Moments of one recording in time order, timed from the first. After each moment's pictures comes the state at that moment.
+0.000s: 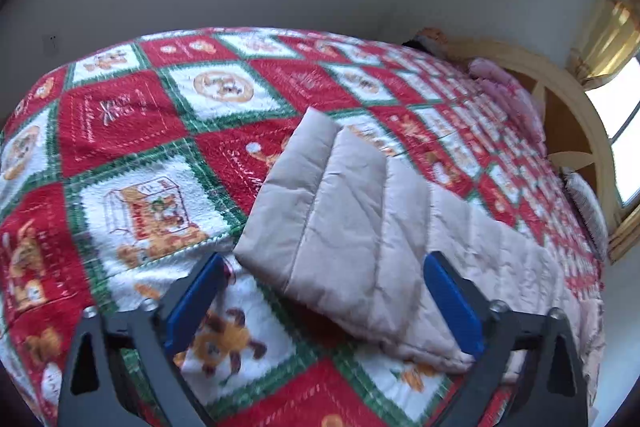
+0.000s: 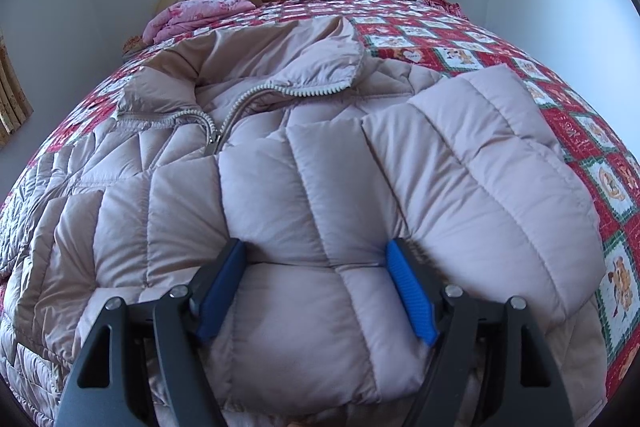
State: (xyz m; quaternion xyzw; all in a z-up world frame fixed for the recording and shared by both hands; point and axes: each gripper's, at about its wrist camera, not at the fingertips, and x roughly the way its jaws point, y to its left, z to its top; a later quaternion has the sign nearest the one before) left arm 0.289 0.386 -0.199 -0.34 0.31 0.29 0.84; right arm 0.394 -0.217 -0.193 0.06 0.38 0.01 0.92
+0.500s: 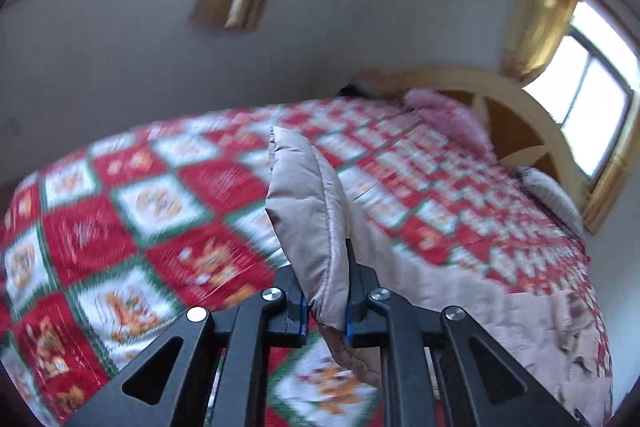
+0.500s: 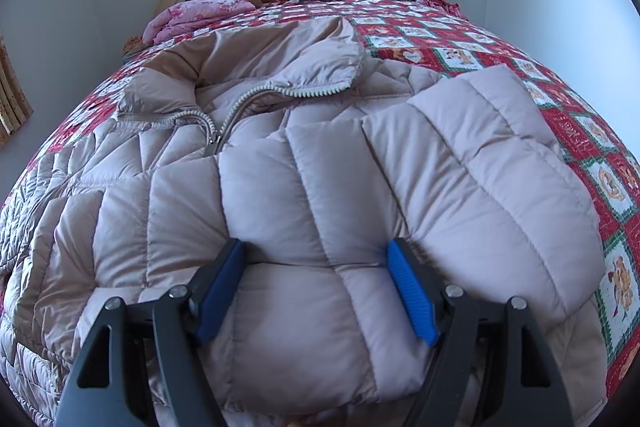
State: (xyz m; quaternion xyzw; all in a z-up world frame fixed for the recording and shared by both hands) left arm 0.292 0.348 -0.102 -0.25 0.21 0.21 0.92; right arm 0.394 -0.218 -0.193 0.06 0.38 0.01 0.92
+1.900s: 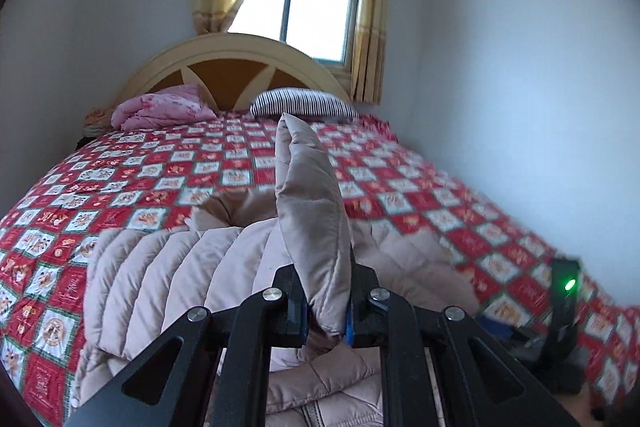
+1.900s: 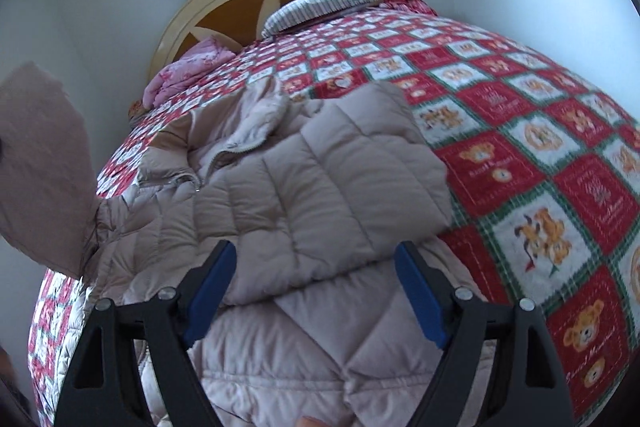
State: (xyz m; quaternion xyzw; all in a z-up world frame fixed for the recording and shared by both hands) left arm 0.329 -0.075 -0.057 -0.01 0.21 -0.17 0.96; right arm 0.320 -0.316 -0.158 0.19 0.33 0.02 0.92
